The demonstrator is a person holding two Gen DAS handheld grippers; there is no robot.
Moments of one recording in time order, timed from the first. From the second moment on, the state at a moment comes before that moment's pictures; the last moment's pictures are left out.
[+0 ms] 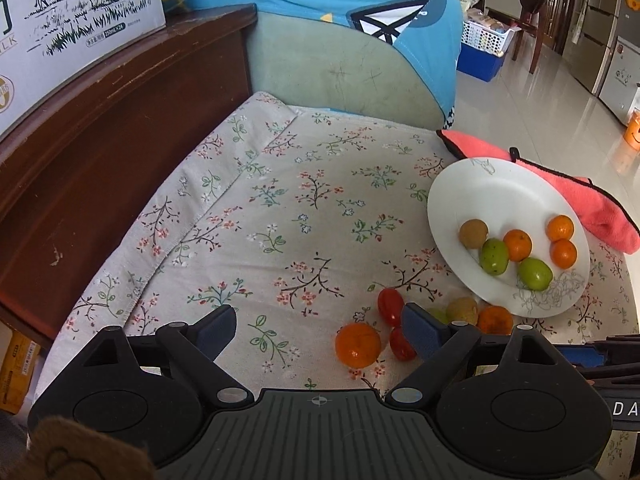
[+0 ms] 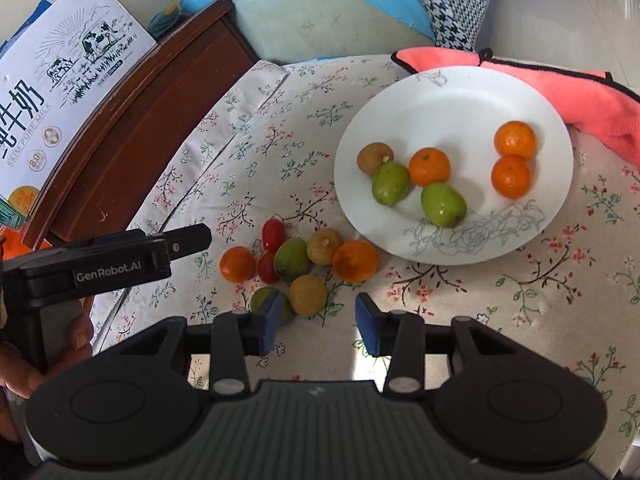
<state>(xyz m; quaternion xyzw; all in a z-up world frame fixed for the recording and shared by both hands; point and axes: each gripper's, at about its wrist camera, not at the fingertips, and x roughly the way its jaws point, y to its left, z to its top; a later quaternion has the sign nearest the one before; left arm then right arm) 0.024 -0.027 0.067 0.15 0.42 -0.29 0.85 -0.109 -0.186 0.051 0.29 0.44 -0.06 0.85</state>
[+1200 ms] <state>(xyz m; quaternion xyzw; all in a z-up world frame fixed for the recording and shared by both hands) 0.033 -0.035 0.019 0.16 0.46 -0.31 0.82 -0.076 -0.161 0.027 0.27 0.46 -0.10 0.84</state>
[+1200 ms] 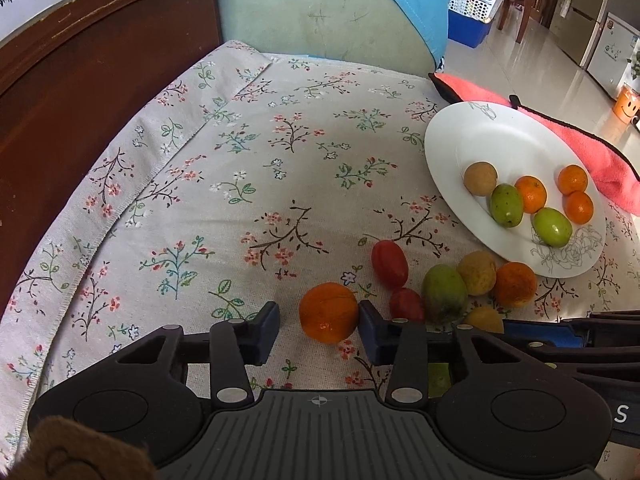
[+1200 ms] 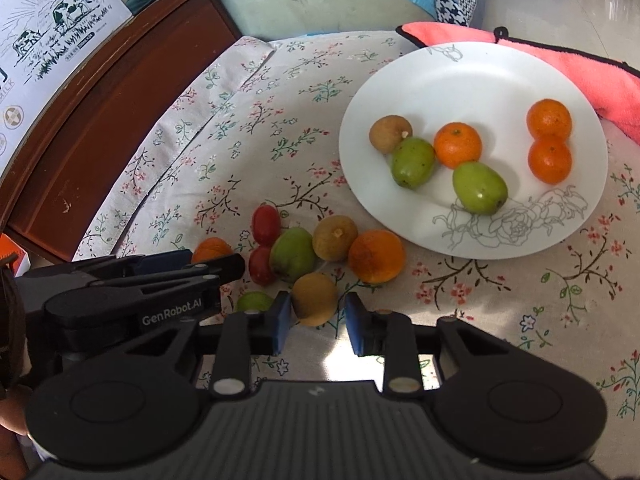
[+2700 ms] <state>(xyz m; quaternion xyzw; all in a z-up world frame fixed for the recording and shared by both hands) -0.003 -0.059 0.085 0.14 0.34 -0.35 0.86 -0.102 -0.190 0.083 0.21 0.38 -0.11 0.89</state>
